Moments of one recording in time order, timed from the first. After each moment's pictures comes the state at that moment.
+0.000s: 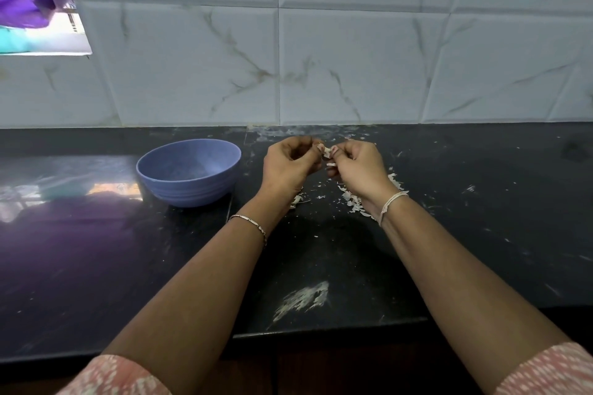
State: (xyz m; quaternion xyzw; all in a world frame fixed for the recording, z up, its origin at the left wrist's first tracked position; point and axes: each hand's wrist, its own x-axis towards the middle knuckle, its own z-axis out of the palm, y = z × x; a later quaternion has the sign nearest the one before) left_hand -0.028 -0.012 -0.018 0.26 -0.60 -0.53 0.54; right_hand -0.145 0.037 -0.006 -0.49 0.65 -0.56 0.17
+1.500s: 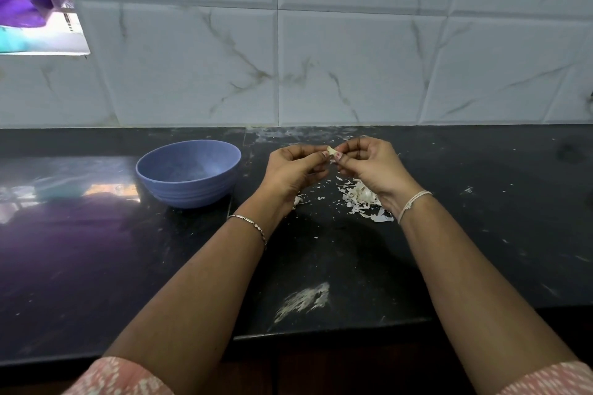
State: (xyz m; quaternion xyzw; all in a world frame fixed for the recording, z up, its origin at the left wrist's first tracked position) left_hand -0.026 -0.002 -0.011 0.27 -0.54 -0.64 0.47; right_hand -0.162 0.053 0.005 -0.50 0.57 -0.59 0.27
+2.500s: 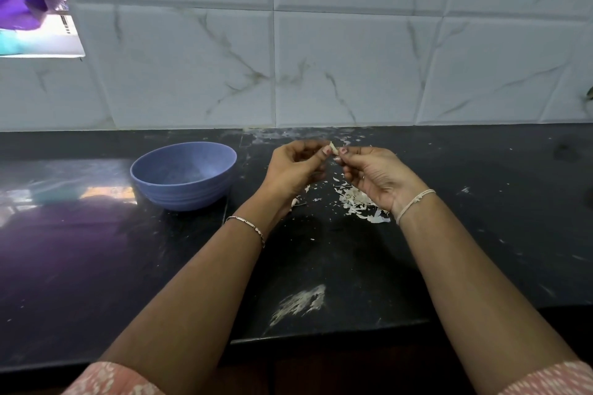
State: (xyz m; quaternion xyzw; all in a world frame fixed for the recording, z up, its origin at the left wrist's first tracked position) left_hand -0.032 -0.003 -0.010 0.26 -0.60 -0.58 0.48; right_hand -0.165 0.058 0.011 -0.36 0.51 -0.64 0.44
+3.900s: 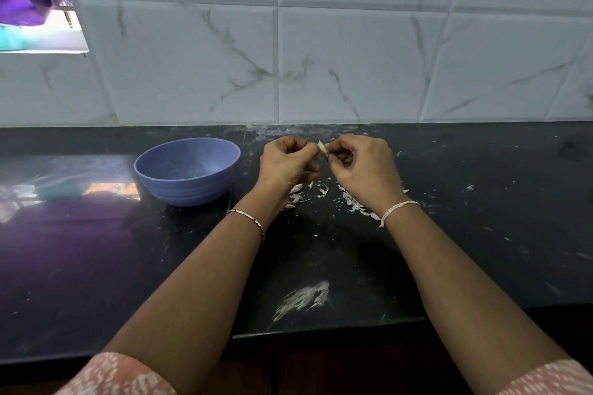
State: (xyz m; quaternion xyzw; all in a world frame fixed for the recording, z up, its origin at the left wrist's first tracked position) left_hand -0.026 -0.010 -0.008 0.35 -0.56 -0.55 0.51; right_hand -0.154 0.053 -0.005 -0.65 0.60 -0.46 -0.13
